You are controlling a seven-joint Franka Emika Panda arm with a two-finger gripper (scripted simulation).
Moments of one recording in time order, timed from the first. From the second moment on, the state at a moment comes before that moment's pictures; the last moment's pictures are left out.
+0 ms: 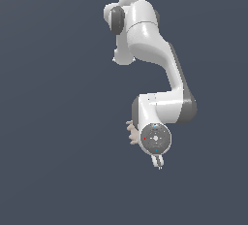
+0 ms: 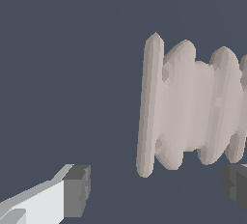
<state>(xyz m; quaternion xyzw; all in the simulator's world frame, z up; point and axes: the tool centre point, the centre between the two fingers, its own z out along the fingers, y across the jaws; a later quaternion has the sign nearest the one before) 0.085 0.117 0.059 0.76 -0.62 -0.19 0.05</state>
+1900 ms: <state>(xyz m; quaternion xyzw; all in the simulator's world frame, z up) 0.073 0.130 0.027 0.74 -0.64 -0.20 0.06</state>
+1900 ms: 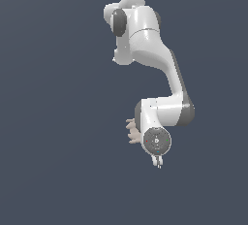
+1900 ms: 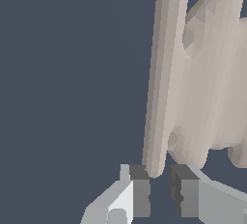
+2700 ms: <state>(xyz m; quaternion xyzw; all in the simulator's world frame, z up) 0.067 0.073 0.035 0.74 -0.64 -0.20 0.06</state>
